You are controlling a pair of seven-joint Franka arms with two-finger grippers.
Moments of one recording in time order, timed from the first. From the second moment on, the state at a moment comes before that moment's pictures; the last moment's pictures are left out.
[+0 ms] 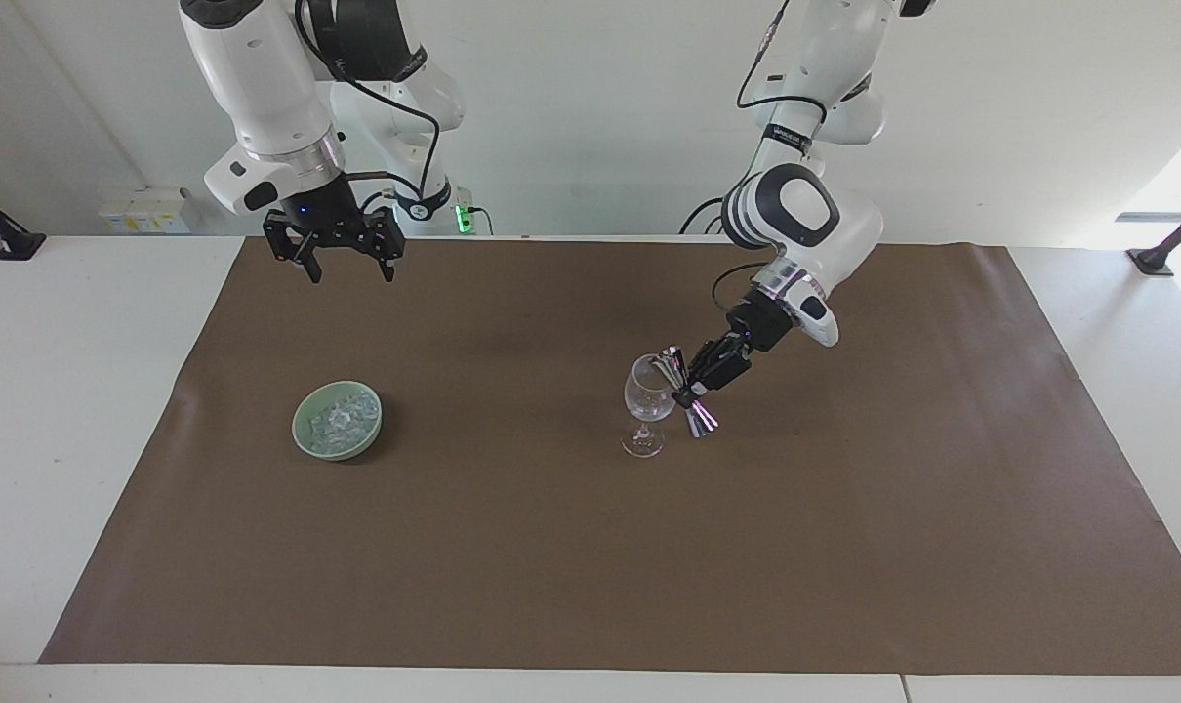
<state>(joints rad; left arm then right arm) -0.36 0.12 -0.13 -2.06 -1.87 2.71 -0.02 -0.02 -0.08 0.12 -1.76 0.02 1.69 0.09</state>
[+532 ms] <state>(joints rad) -0.36 0.12 -0.12 -2.06 -1.87 2.73 0.09 -0.02 -0.08 0.12 -1.76 0.02 1.69 0.09</state>
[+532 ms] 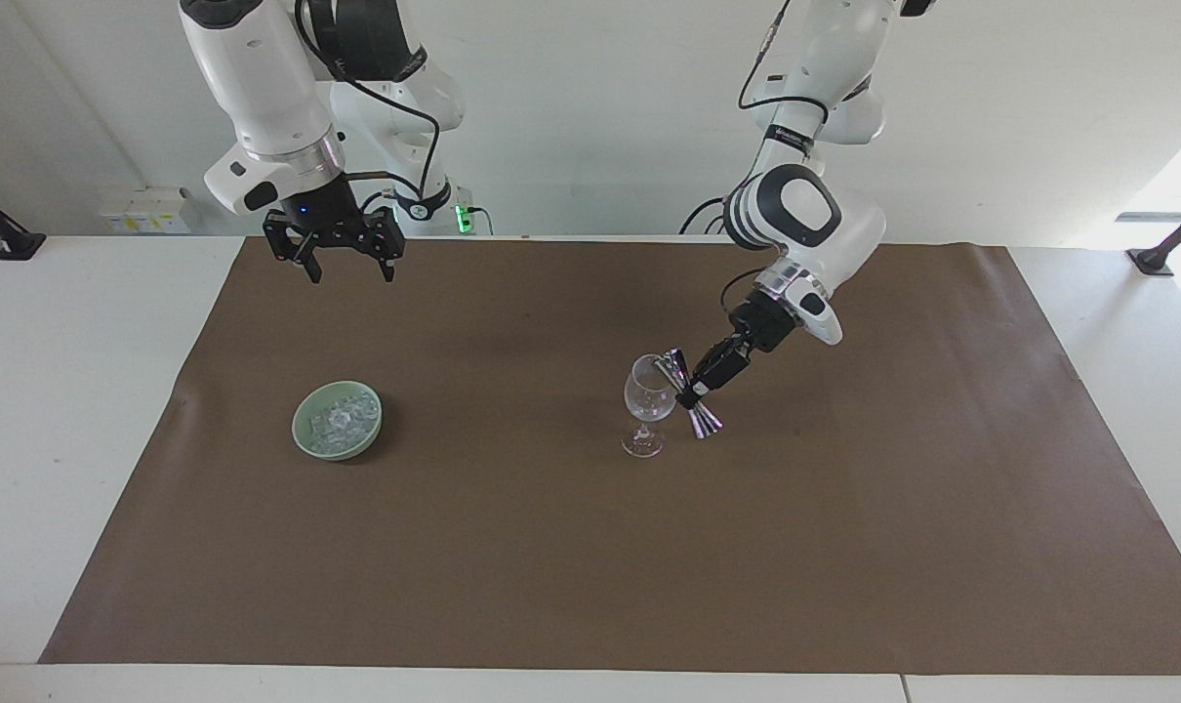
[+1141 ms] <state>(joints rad) -0.36 0.13 -0.13 -2.03 -1.88 2.81 0.09 -0.02 -0.08 0.12 -1.76 0.02 1.69 0.09</state>
